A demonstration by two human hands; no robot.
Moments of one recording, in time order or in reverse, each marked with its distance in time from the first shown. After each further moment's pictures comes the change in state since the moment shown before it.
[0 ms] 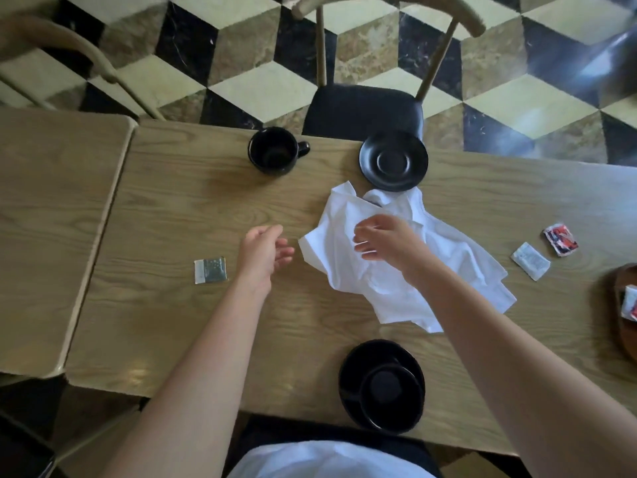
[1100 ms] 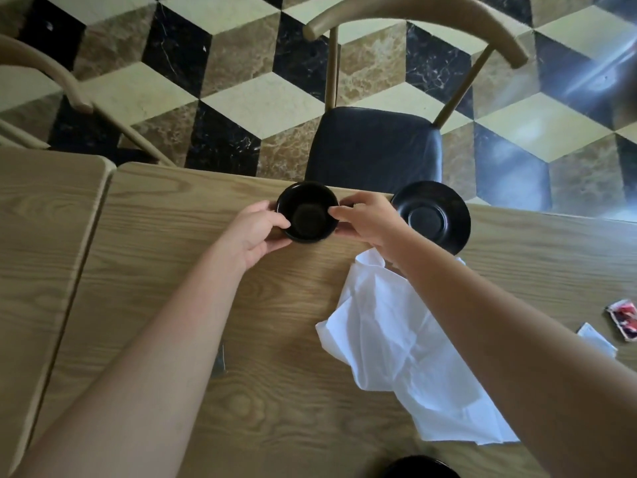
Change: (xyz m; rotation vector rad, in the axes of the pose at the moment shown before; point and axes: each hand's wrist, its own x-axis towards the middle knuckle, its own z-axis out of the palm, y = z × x) left_hand 0.175 0.129 0.021 0.113 -0.311 -0.048; right_hand 0.201 -0.101 0.051 0.131 0.022 0.017
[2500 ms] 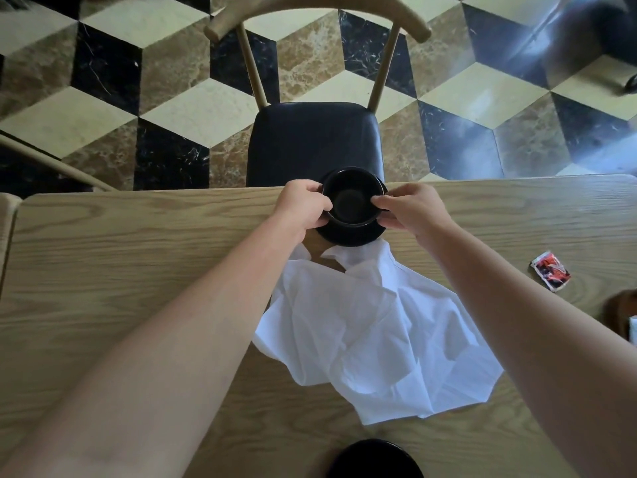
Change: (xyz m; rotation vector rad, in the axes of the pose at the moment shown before) left_hand -0.006 0.001 0.215 0.375 -0.028 0.120; right_hand -0.020 0.056 -0.189 0.036 0.366 0.030
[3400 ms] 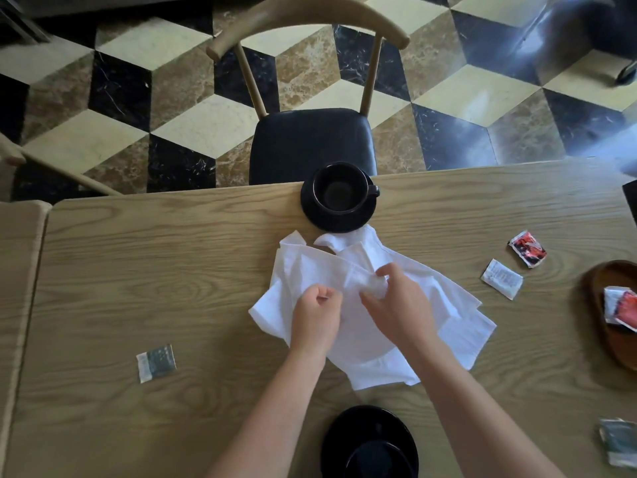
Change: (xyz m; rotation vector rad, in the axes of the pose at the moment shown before) left_hand -0.150 -0.131 0.036 0.084 0.111 -0.113; right_hand -0.158 0.098 0.006 -0.597 0.062 -0.147
